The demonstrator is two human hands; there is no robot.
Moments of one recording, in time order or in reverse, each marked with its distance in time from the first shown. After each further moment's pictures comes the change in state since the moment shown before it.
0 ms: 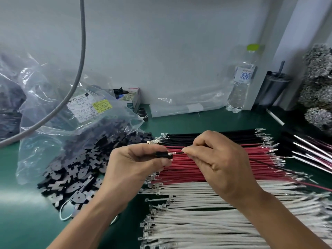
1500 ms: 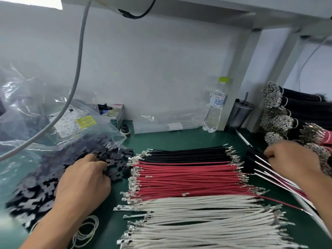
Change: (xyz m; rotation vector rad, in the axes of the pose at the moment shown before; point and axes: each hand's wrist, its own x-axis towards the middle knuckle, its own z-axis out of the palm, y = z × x) left_hand 0.027 -0.015 -0.052 1.600 0.298 0.095; right_hand -0.017 0.154 -0.135 -0.767 -0.516 0.813
